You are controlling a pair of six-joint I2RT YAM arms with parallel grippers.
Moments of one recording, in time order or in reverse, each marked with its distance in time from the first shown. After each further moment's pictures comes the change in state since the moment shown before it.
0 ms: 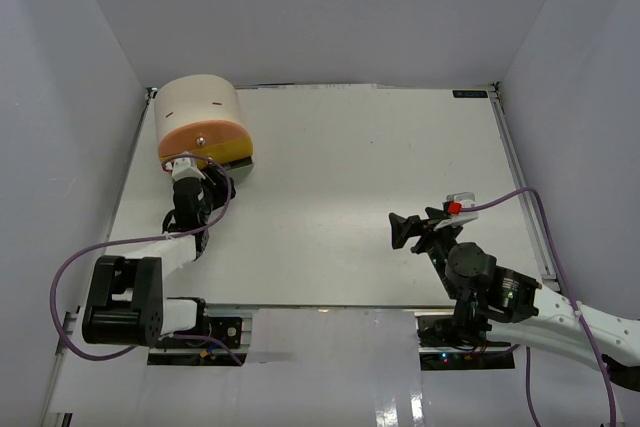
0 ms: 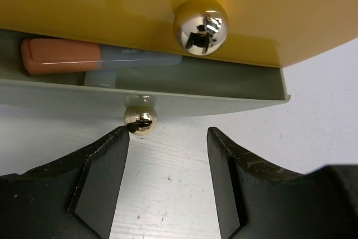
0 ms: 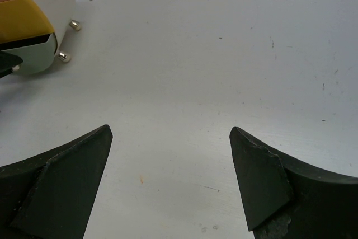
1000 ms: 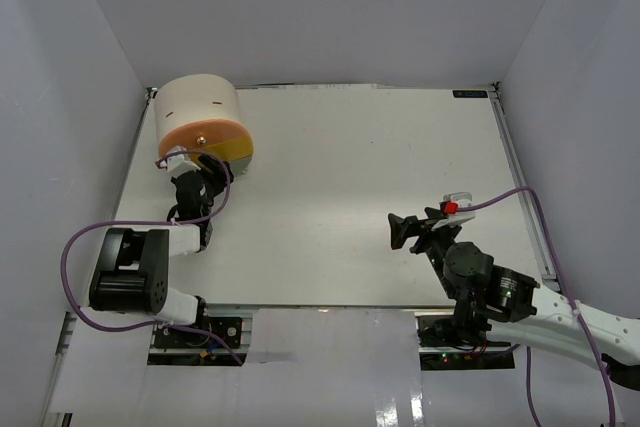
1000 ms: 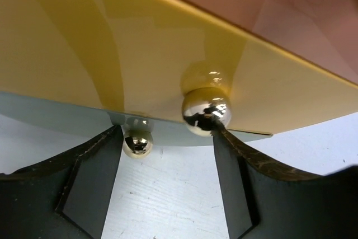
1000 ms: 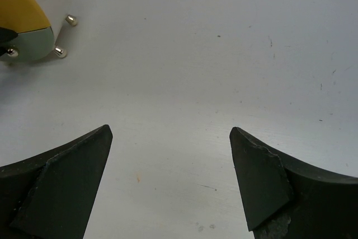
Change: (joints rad) left arm 0.000 0.183 0.034 0.266 -0.116 -0.090; right arm 0.000 0.018 0.000 0.000 0.000 -0.008
